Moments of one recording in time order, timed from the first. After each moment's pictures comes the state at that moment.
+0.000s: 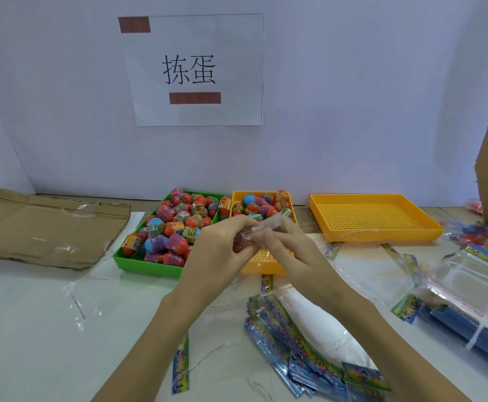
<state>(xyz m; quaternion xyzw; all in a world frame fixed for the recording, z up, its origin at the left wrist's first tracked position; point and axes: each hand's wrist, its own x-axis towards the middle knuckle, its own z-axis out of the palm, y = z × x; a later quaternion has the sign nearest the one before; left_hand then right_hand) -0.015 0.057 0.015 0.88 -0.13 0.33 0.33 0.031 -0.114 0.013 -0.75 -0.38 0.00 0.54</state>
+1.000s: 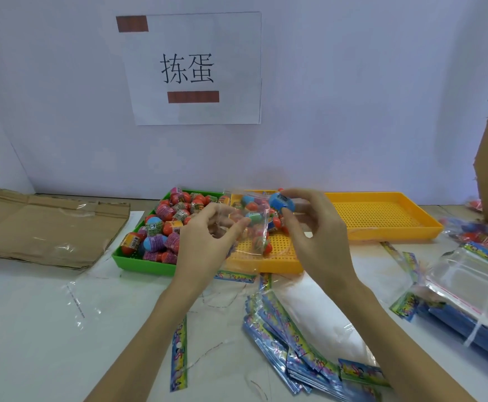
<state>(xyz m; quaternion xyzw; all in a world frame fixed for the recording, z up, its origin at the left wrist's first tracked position) -0.004 0.067 0.009 0.80 0.04 0.31 0.51 0.050 -0.120 0.024 -0.75 -0.30 -0.27 0.53</state>
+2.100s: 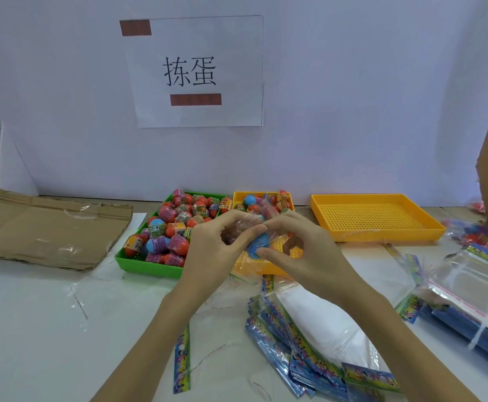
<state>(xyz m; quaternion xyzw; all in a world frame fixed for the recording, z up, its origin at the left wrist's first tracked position) -0.011 0.059 0.015 0.81 -0.07 0.31 0.49 0.038 -0.127 0.026 -0.78 -0.39 -0.06 0.48</state>
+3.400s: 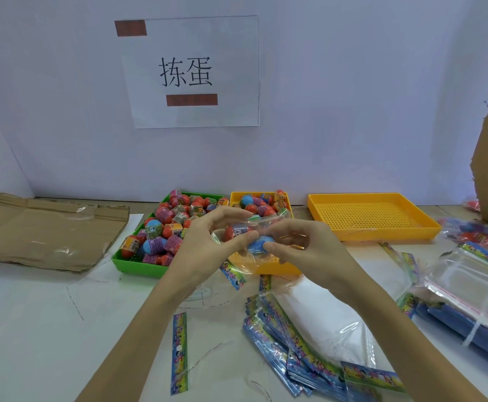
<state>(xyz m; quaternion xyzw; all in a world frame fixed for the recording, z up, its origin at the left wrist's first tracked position) -0.010 0.076 0.022 0.80 -0.04 0.17 0.58 0.046 -0.133 0.025 -0.77 -0.29 0.05 0.57</state>
